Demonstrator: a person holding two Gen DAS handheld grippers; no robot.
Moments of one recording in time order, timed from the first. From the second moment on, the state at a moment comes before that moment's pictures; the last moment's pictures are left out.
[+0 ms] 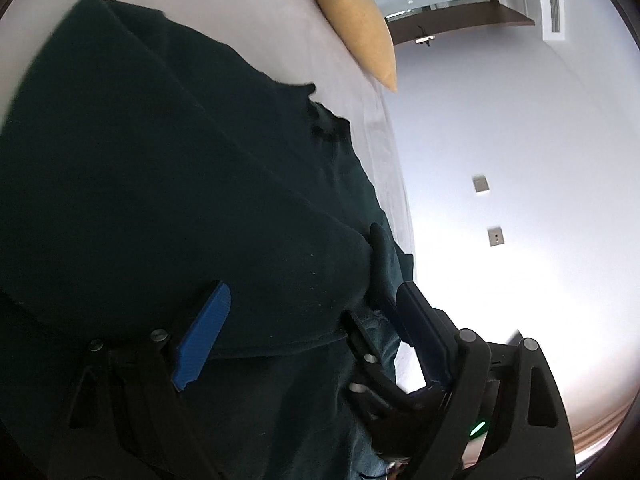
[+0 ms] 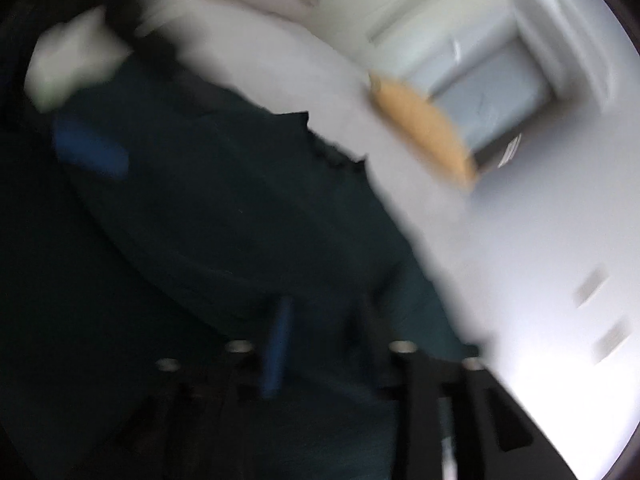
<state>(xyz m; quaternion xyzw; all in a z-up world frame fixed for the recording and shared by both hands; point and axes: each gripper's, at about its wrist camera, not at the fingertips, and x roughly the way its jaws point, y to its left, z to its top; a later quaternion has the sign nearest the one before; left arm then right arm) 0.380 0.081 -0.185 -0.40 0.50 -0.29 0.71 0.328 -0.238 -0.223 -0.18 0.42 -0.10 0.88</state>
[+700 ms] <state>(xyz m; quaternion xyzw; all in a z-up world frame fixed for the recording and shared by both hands) 0.384 0.097 -0.184 -0.39 0.49 -0.28 0.72 0.297 -0.384 -0.186 0.27 0.31 -0.14 0.90</state>
